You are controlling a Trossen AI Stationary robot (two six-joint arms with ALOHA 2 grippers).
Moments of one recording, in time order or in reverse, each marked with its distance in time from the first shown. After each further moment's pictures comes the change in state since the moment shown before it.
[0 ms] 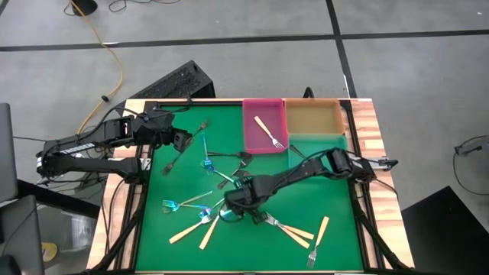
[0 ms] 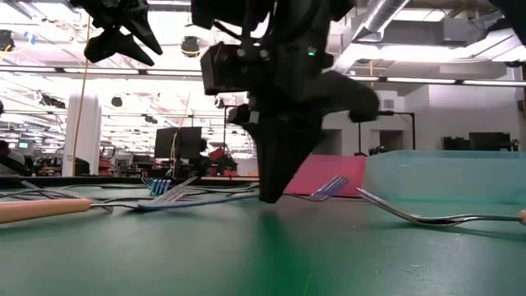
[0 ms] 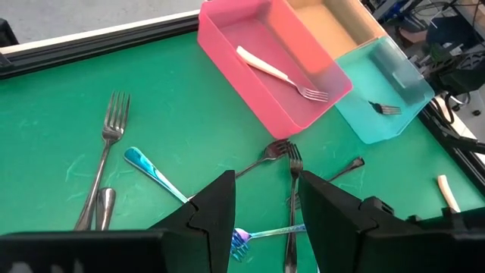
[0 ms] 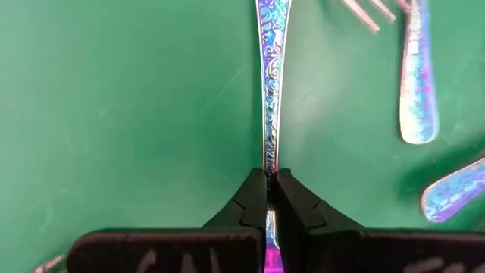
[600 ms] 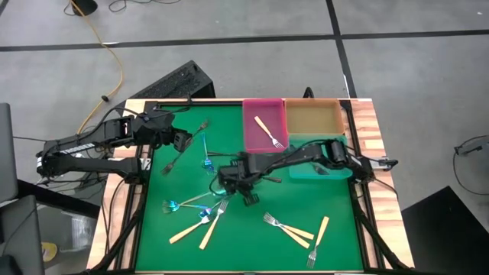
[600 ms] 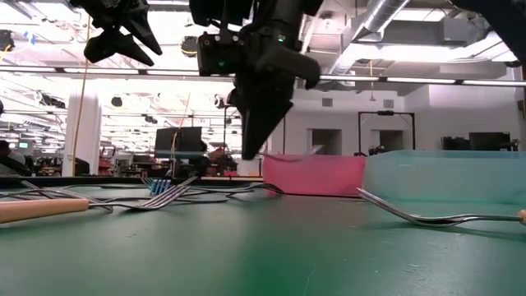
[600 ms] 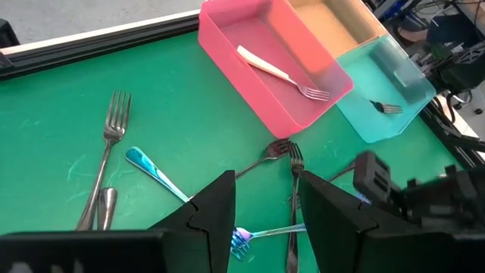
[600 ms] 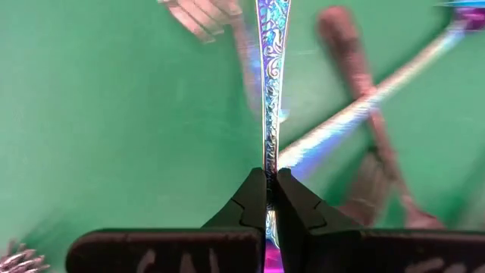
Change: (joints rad) left arm 0.000 0.000 0.000 -0.003 -0.001 0.005; right arm -0.150 -0.003 0.167 -0.145 -0.014 0.002
